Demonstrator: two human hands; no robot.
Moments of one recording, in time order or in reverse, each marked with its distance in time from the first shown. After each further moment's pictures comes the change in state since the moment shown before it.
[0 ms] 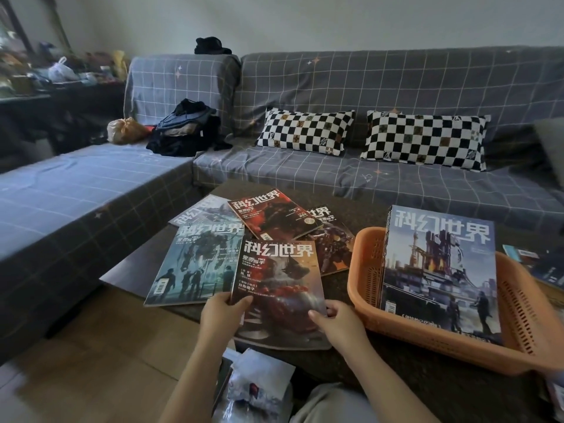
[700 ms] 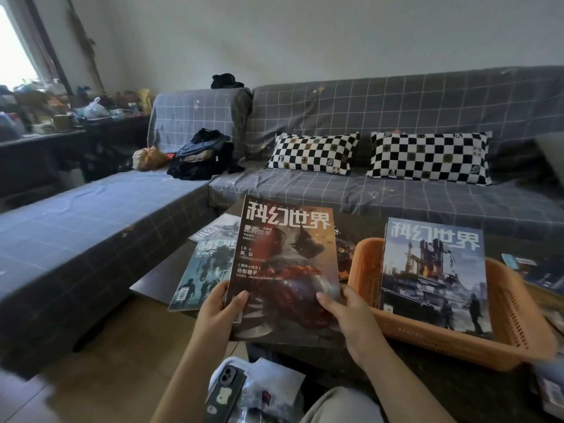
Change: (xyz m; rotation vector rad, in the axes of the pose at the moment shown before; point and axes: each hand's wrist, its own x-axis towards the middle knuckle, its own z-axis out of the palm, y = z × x) left_hand -0.055 0.013 -0.046 -0.574 -0.205 0.288; right_hand -0.056 -0.036 -0.026 0.490 -0.047 -0.121
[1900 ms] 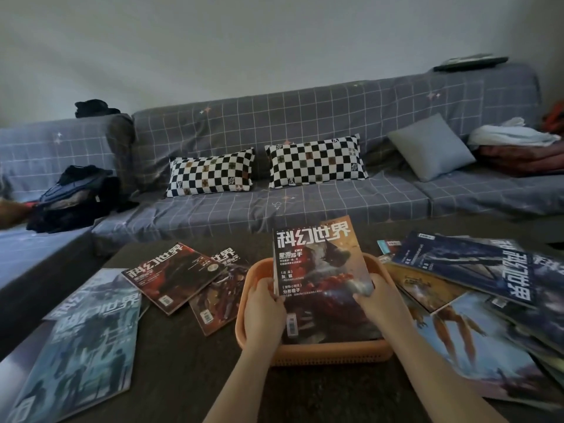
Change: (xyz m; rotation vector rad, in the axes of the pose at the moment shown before) left_hand 0.050 -0.025 0.274 0.799 -0.133 0.073; right_hand 0.027 -0.015 -0.226 -0.652 0.610 0.074
